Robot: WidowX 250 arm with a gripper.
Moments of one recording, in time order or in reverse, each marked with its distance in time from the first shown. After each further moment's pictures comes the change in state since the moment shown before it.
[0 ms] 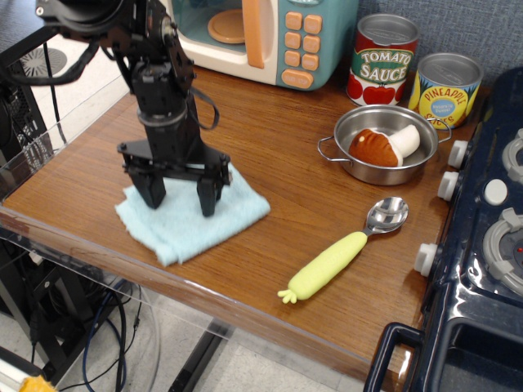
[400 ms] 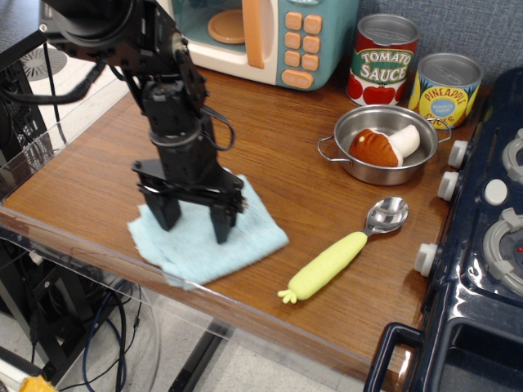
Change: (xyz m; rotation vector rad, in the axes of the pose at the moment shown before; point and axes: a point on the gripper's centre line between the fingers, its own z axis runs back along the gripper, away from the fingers) arm -0.019 -0.035 0.000 -0.074 0.015 -0.145
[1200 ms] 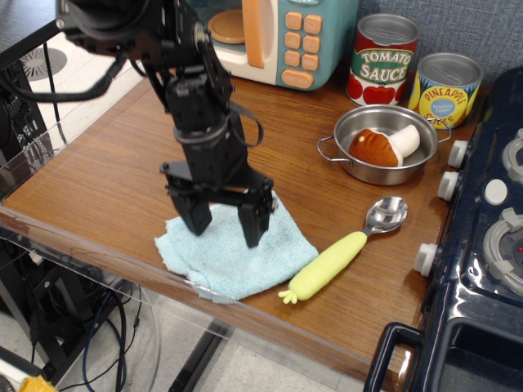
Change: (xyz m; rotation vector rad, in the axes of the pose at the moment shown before) arm 0.009 -0.018 0.017 -0.047 -0.038 -0.023
